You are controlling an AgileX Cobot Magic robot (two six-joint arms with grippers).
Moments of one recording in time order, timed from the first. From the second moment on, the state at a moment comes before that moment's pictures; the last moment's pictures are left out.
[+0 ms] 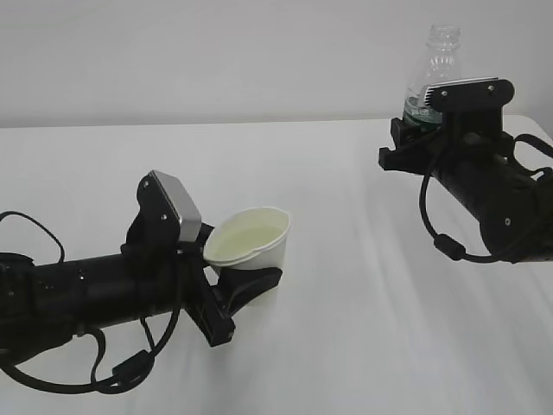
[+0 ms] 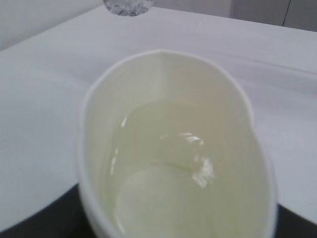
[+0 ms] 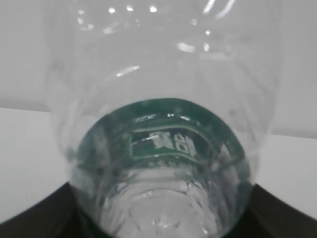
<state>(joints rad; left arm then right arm) -0.55 1.93 -0.59 0.57 -1.01 -0.18 0.28 1.94 -0.82 0.24 -0.89 -0.20</state>
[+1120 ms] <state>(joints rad) -0.47 1.93 -0.59 0.39 -1.01 -0.10 0.28 1.94 -0.82 0.24 -0.89 -0.20</state>
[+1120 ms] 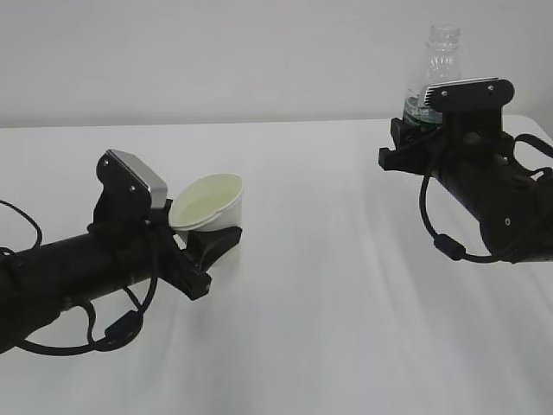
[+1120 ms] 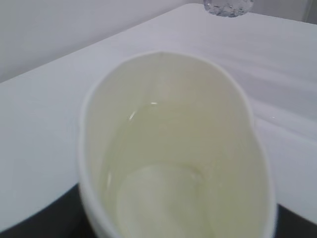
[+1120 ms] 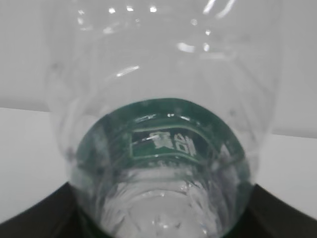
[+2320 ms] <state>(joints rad) -0.25 1.93 -0.59 0.37 -1.02 -0.08 0.28 1.94 -0.82 0.24 -0.88 -0.20</state>
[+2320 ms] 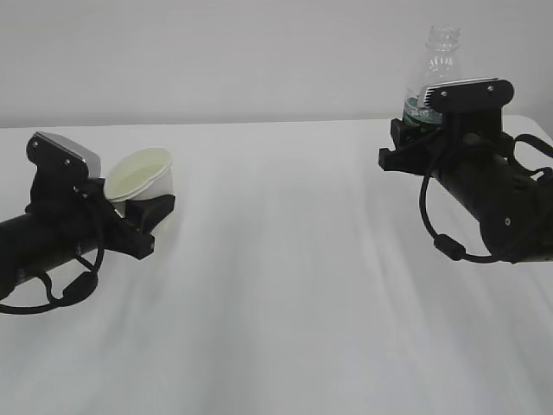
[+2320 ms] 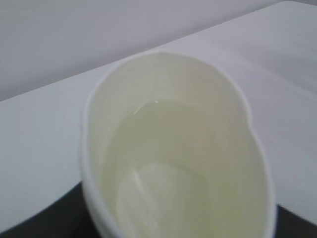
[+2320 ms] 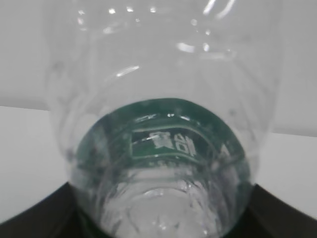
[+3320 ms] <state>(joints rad) -0.14 1.93 -0.59 0.21 -1.03 -0.02 0.28 1.94 -0.82 0.24 -0.86 -0.20</state>
